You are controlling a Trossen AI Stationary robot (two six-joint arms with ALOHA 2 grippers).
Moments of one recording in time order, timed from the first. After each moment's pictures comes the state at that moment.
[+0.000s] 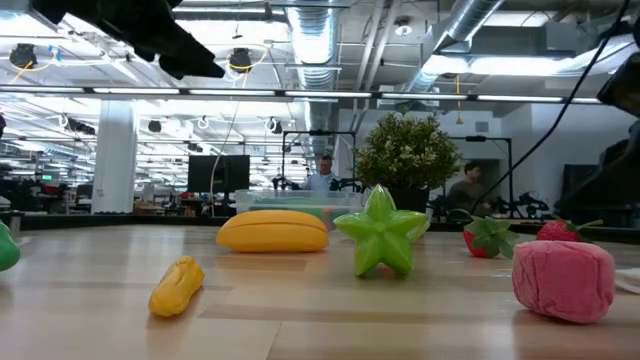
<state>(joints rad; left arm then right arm) 0.06 0.77 0.58 -0.19 -0.06 0.09 0.92 1.45 0.37 -0.18 0.98 1.23</state>
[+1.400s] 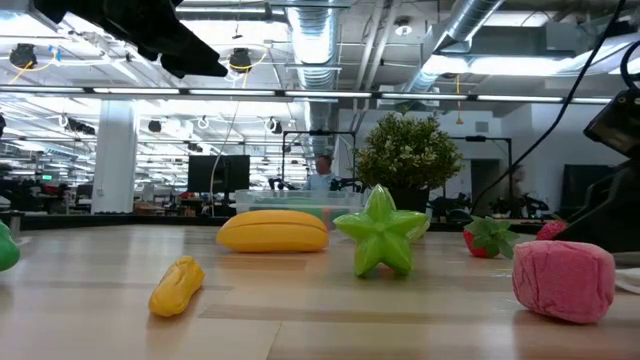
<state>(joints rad) 0.05 0.79 0.58 -0.17 -0.09 0.09 0.86 1.73 0.37 0.20 0.98 1.12</state>
